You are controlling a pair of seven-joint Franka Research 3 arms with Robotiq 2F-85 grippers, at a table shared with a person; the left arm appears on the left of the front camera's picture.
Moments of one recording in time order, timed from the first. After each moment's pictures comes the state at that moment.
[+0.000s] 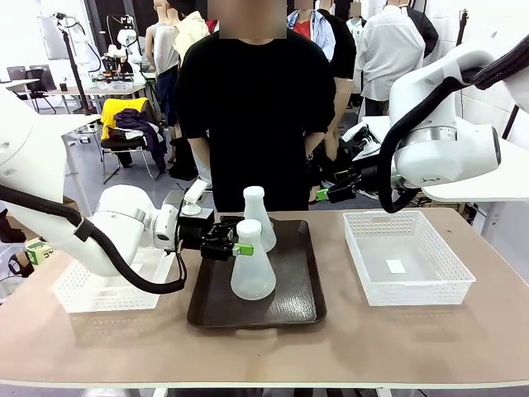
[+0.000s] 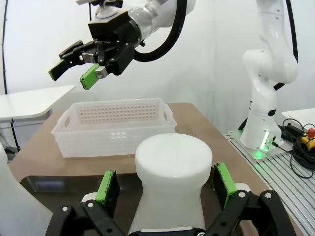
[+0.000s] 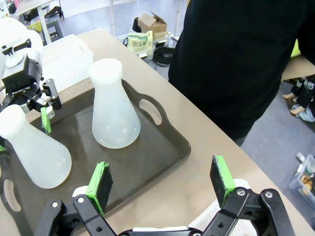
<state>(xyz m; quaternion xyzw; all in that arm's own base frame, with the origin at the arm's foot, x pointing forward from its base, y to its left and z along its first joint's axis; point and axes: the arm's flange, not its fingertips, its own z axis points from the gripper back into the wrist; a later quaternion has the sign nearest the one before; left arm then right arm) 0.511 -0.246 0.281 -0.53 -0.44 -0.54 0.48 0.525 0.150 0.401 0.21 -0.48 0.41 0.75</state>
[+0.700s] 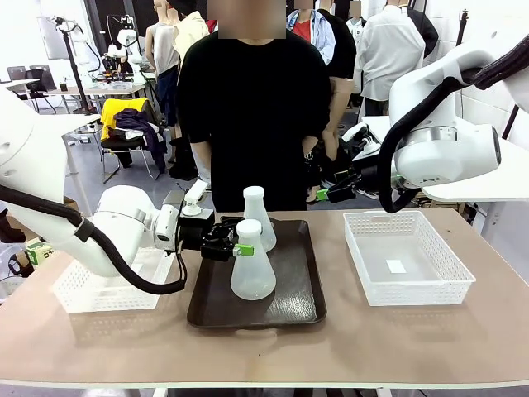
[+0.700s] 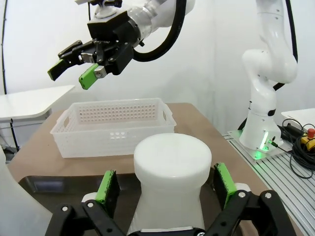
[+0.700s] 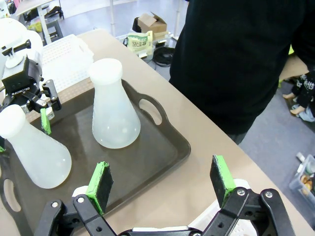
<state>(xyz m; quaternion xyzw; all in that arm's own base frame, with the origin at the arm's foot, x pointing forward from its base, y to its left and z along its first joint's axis) 0.511 -0.247 0.280 -0.54 -0.44 -0.54 0.48 0.525 0.150 0.401 0.21 -0.48 0.41 0.75</state>
